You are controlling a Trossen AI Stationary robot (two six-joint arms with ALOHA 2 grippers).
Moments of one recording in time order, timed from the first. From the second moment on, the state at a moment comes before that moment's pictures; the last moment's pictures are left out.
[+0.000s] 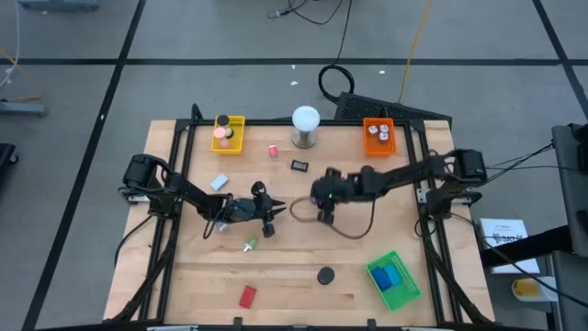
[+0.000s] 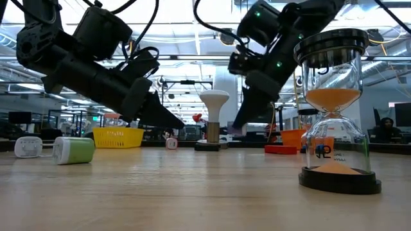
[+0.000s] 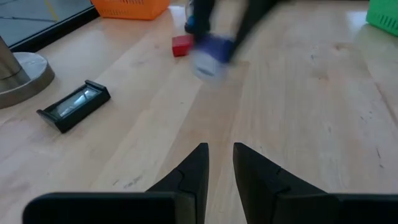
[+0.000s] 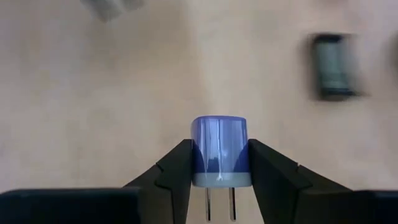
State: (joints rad) left arm -0.16 1.77 0.48 0.87 -0.40 -0.13; right arm -0.02 1.67 0.92 -0.14 0.15 0.11
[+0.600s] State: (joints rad) left arm -0.16 1.77 0.48 0.87 -0.32 -0.18; right arm 0.06 1.85 1.00 -0.09 0.15 0.03
